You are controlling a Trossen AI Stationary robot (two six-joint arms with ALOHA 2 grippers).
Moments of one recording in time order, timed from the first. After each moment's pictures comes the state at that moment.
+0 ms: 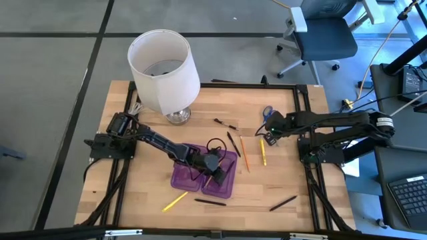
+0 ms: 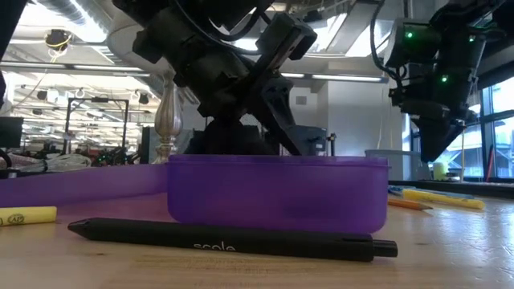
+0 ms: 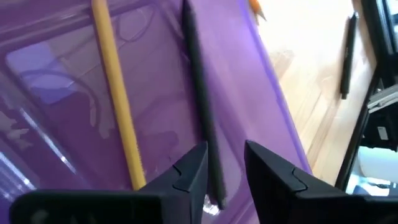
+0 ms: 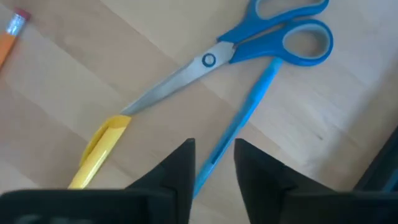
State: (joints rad) left arm -0.25 1.94 1.11 0.06 -0.03 -1.17; right arm -0.16 1.12 0.63 -0.87 0.30 0.72
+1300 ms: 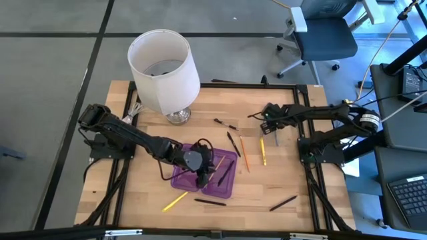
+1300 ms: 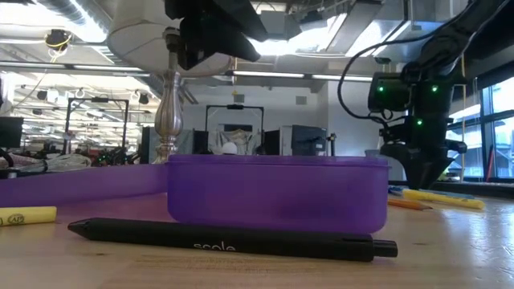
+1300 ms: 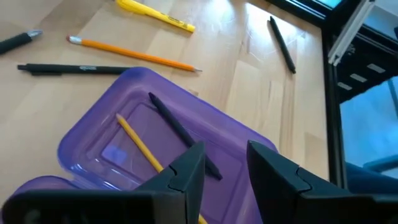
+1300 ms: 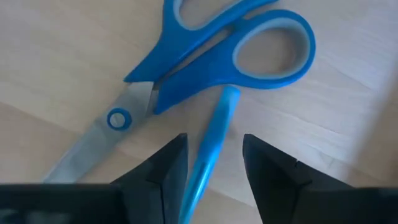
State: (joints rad) left arm -0.33 1.60 1.11 -0.21 -0.23 -0.65; right arm -0.50 1.36 0.54 -0.57 0.26 0.59
